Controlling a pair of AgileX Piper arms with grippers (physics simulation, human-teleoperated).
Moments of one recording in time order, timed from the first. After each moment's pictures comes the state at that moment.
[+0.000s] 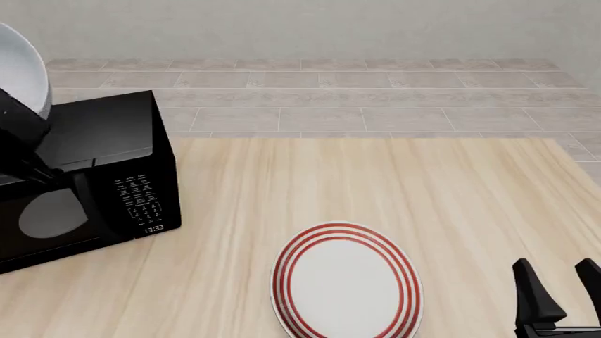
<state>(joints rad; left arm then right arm) 0.14 1.00 -0.93 0.39 0.85 0.00 0.01 0.00 -0.01 0.00</state>
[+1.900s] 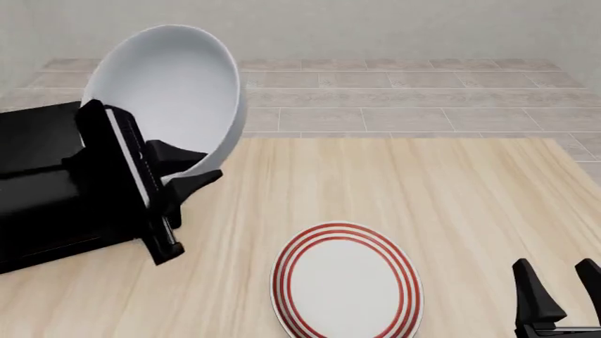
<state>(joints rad) -0.69 0.93 -0.94 0.48 0.71 0.00 0.01 0.00 -0.01 0.00</state>
